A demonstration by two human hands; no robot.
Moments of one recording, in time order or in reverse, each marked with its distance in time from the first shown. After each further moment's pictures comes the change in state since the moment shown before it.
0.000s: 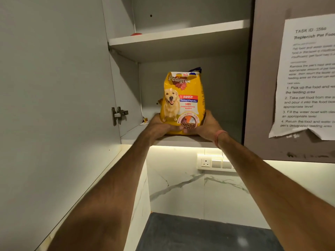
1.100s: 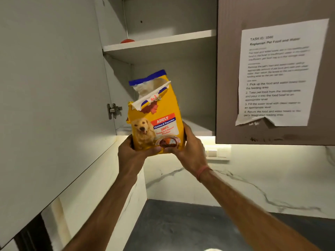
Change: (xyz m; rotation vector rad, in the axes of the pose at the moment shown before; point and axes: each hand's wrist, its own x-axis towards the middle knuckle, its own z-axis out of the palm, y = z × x) left_hand -0.185 -0.039 0.020 -0.164 0.443 0.081; right_hand -0.167 0.015 0.013 0.039 0.121 -0.373
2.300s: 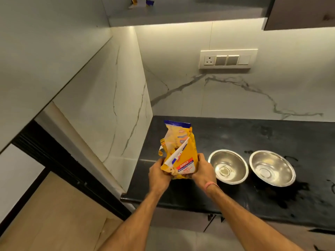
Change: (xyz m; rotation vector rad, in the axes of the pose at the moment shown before) left_hand -0.239 -0.305 -0.066 0.378 -0.370 -0.486; right_hand -0.348 0.164 0.110 -0.295 -0.368 0.843
